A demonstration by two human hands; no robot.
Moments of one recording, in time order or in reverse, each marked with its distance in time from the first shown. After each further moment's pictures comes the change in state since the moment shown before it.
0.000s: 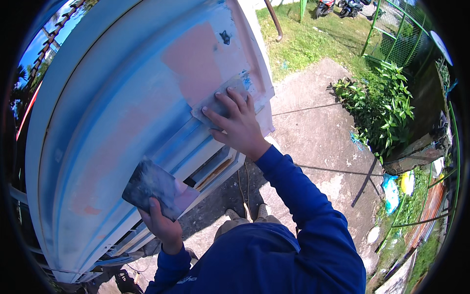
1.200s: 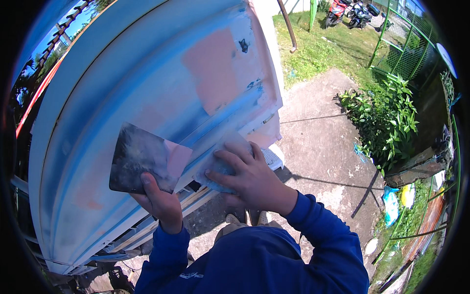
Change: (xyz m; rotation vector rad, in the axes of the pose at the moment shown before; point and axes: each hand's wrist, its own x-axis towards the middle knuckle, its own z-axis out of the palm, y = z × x) left_hand 0.048 0.017 0.061 -0.040 0.023 0.352; right_hand -0.006 -0.074 -0.097 0.234 -0.469 -0.073
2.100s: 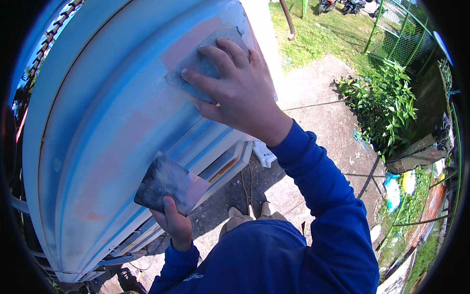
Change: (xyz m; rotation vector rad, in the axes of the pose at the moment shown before) left_hand -0.039 -0.016 -0.043 0.059 -0.144 -0.270; right_hand 0.113 0.077 -0.027 -0.375 0.540 -0.069
